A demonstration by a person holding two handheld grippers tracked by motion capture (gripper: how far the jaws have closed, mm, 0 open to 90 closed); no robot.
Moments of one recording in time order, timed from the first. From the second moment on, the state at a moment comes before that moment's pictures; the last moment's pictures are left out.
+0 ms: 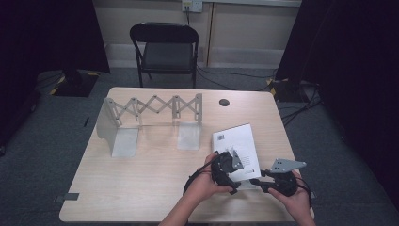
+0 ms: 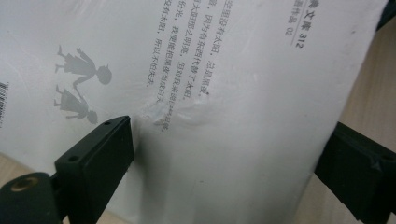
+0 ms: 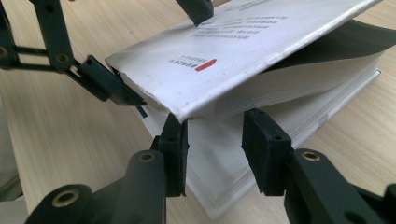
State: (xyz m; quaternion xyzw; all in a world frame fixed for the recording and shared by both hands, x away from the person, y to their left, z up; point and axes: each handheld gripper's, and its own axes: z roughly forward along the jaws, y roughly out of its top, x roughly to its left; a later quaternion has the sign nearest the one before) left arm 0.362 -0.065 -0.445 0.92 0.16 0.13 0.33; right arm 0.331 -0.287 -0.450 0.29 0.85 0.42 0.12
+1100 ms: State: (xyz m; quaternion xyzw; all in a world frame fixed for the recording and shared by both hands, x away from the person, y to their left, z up) left arm 0.353 -0.070 -0.451 0.92 0.14 0.23 0.30; right arm 0.331 -0.280 -0.455 0.29 0.85 0.41 0.12
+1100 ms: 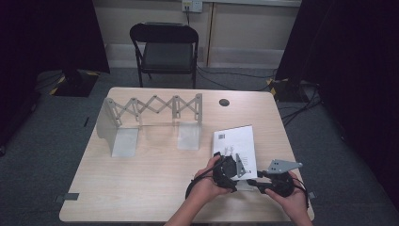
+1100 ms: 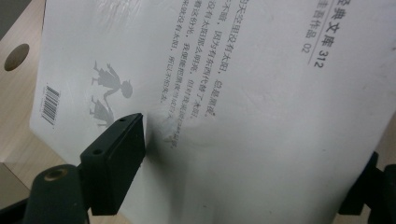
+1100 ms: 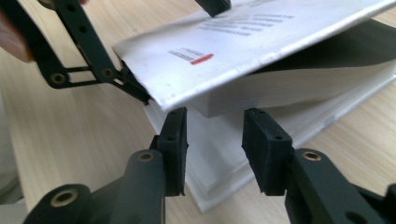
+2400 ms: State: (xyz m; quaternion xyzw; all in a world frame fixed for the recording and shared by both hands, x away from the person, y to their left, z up) left arm 0.354 -0.074 -0.461 0.91 0.10 0.25 0.32; right arm 0.337 -0.288 -0.466 0.32 0.84 0.43 0.09
